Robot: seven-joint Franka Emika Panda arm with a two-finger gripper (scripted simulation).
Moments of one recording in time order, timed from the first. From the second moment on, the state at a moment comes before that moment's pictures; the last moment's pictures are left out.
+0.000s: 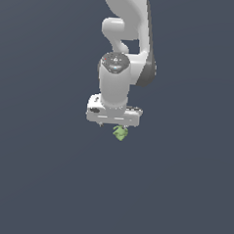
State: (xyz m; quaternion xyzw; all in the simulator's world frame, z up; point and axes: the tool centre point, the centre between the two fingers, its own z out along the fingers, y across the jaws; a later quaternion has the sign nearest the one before) arm -0.001 -0.015 0.162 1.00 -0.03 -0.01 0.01
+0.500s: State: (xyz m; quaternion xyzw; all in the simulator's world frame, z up) arm -0.012 -0.005 0.145 0.99 -0.10 -0.01 0.01
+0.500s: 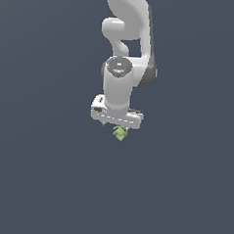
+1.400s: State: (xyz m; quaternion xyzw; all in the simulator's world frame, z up) arm -0.047 0.020 0.100 0.95 -0.30 0.00 0.00
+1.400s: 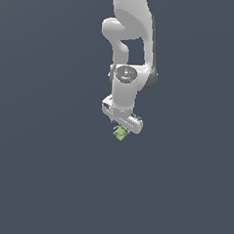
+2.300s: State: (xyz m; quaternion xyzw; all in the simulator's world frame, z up) arm -0.057 0.025 0.083 0.94 -0.35 0.00 0.00
